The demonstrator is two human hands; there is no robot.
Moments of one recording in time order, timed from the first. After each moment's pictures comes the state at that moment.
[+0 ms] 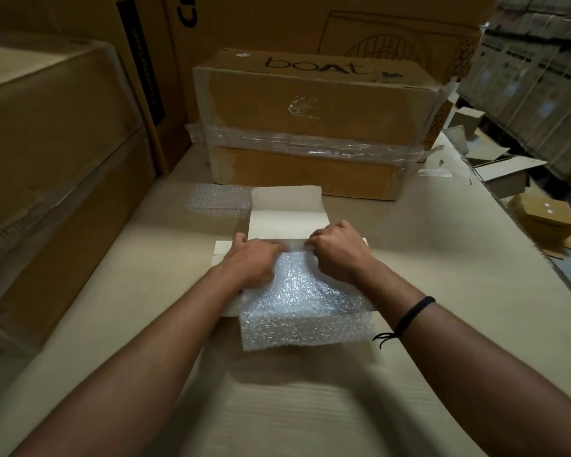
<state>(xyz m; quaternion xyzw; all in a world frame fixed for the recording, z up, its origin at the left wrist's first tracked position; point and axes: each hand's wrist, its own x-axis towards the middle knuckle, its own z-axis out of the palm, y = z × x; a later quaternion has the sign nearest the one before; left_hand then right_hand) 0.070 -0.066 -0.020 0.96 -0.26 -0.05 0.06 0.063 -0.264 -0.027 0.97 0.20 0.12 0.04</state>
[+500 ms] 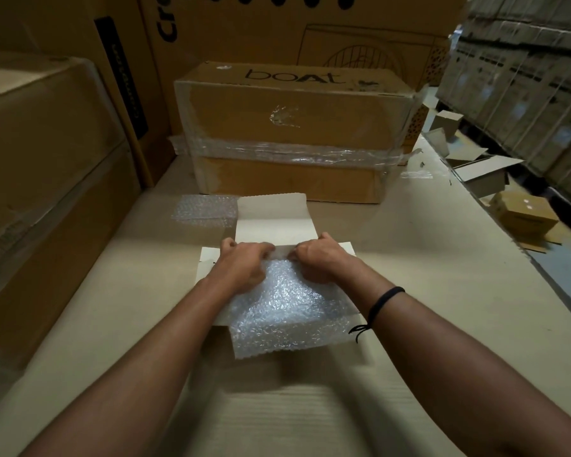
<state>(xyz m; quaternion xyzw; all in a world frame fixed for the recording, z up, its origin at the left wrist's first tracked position) 0.071 -0.072 -0.023 0.97 -0.20 -0.02 0.15 0.063 -0.254 -0.013 0.97 0.20 -0.06 0.10</state>
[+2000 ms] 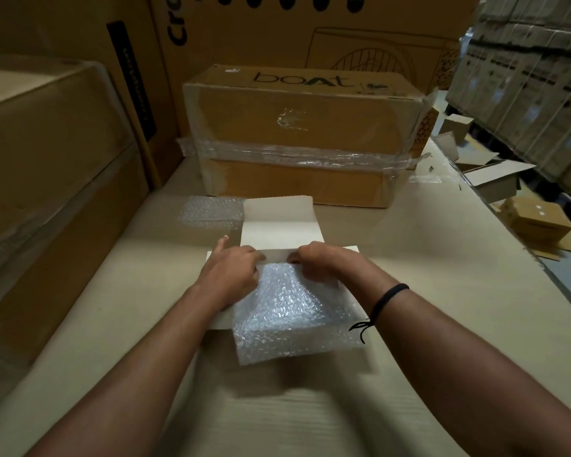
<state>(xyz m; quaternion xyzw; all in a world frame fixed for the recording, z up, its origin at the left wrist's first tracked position) 0.063 -0.049 -0.016 0.97 -0.24 0.02 0.06 0.072 -0.243 -0.001 0.97 0.15 -0.18 -0.01</state>
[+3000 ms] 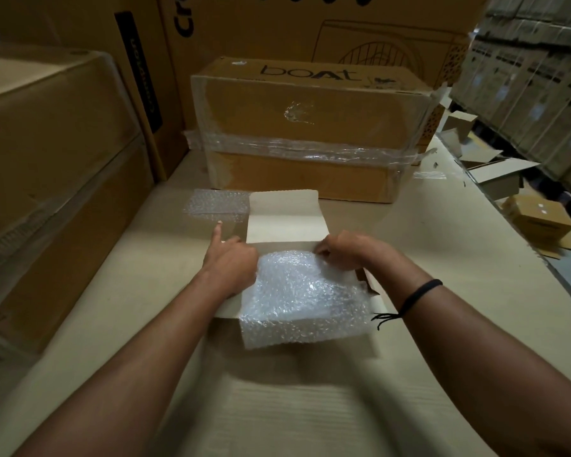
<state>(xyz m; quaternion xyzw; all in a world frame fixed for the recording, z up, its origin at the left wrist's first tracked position) 0.065 -0.043 -0.014 0.97 -0.22 0.00 -0.08 0.069 -0.278 0.005 0.98 0.09 -0.17 -0.02</state>
